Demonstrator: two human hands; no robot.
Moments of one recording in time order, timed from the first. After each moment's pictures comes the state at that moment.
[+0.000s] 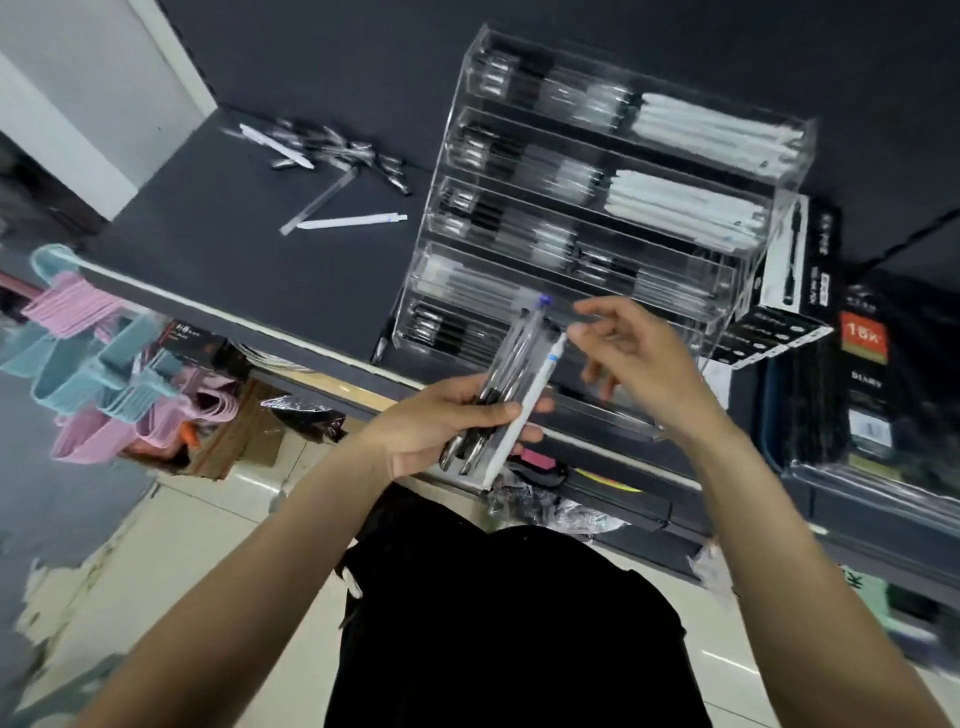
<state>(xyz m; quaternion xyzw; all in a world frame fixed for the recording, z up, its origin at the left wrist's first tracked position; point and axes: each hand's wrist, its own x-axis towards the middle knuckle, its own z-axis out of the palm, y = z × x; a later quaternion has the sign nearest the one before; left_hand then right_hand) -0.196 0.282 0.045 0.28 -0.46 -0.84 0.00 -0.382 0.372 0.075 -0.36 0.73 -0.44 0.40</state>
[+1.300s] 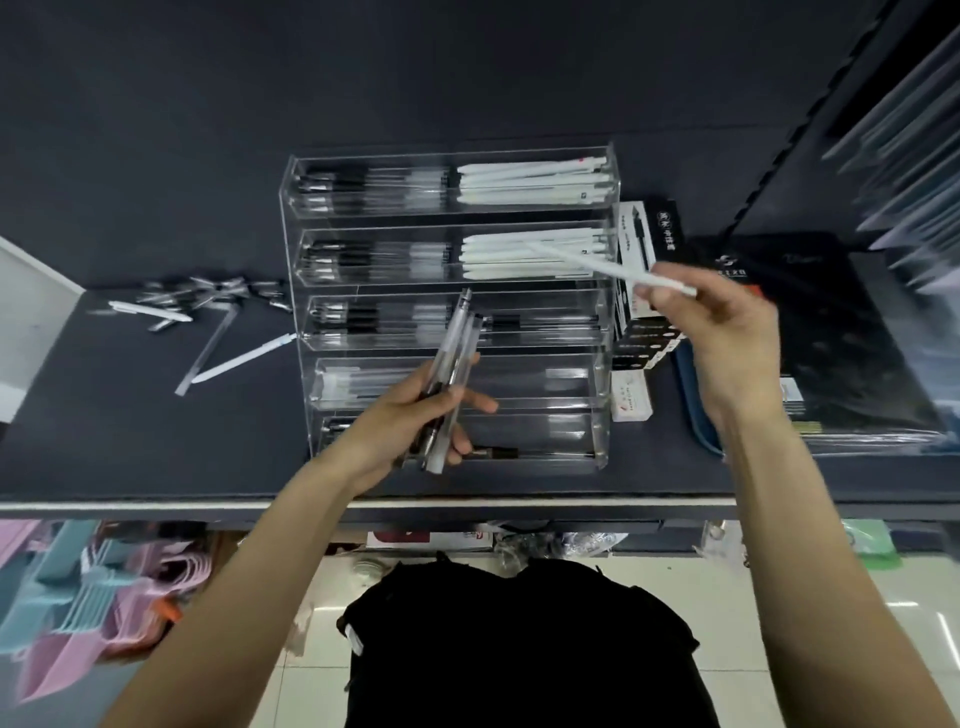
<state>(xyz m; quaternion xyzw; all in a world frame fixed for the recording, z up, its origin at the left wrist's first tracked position) -0.277 0.240 0.073 0.26 -0.61 -0.75 -0.04 -0.482 0.423 0.078 -0.18 0.67 -0.70 0.15</state>
